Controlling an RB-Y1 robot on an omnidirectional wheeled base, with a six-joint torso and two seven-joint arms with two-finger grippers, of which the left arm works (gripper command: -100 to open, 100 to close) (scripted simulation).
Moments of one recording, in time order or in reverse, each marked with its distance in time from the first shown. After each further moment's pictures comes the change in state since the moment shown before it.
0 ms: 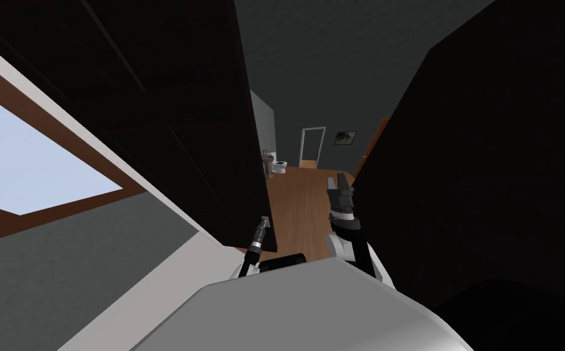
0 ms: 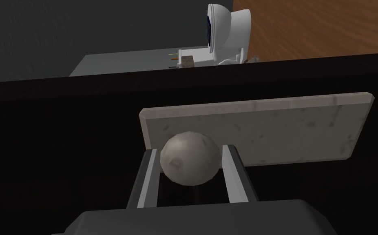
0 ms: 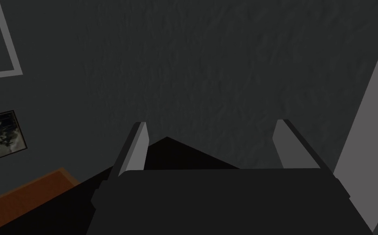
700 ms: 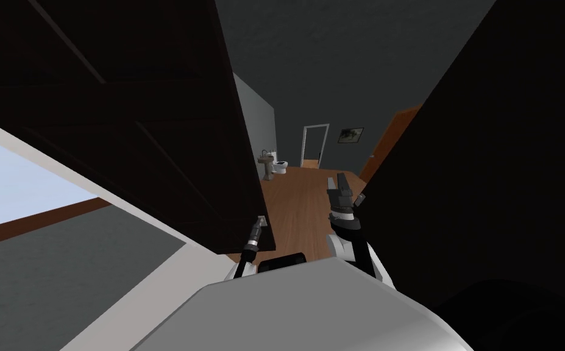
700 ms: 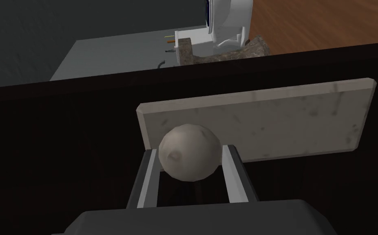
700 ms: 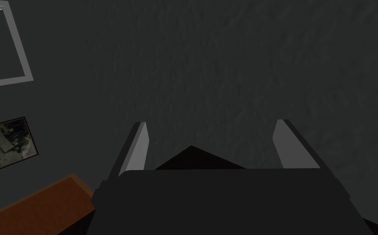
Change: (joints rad) arm -0.016 0.017 0.059 0.006 0.022 0.009 -0.015
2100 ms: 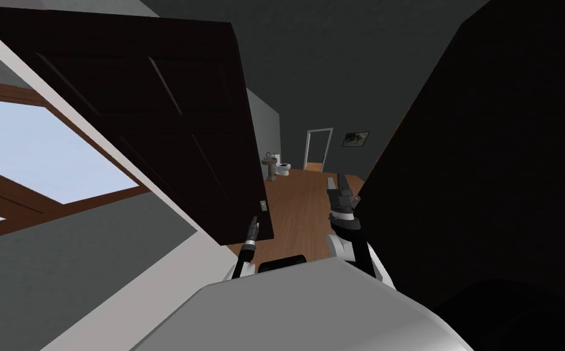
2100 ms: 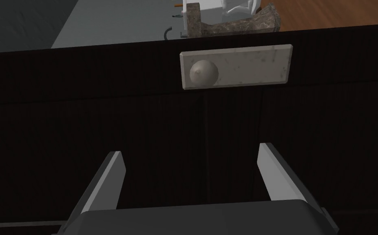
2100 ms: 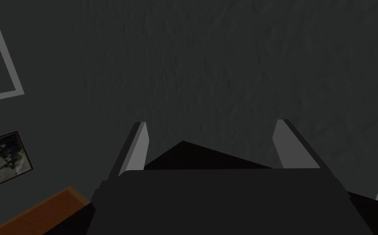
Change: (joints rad) arm 0.017 -0.008 0.053 -0.030 0.035 0.013 -0.006
